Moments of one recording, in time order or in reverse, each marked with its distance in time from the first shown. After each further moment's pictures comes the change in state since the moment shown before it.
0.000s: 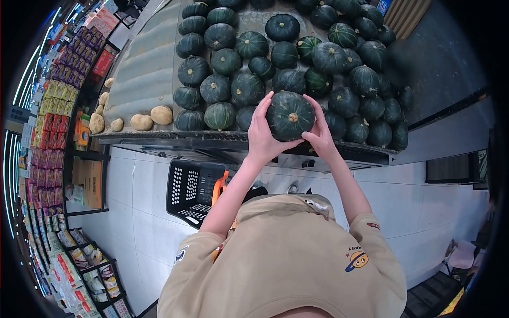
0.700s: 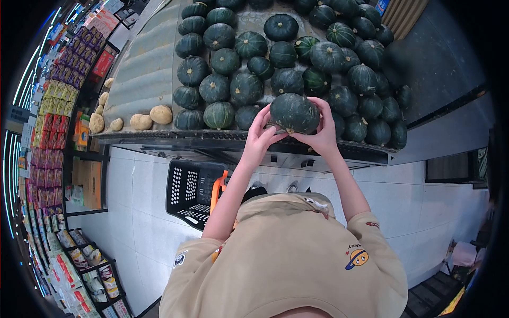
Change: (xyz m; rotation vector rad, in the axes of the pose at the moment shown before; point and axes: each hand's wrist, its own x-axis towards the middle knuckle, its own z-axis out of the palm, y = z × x) left_hand -0.019 -0.002 -0.009 -1.130 -0.171 -0.677; right_hand 0.001 -0.015 0.007 -0.513 0.163 -0.133
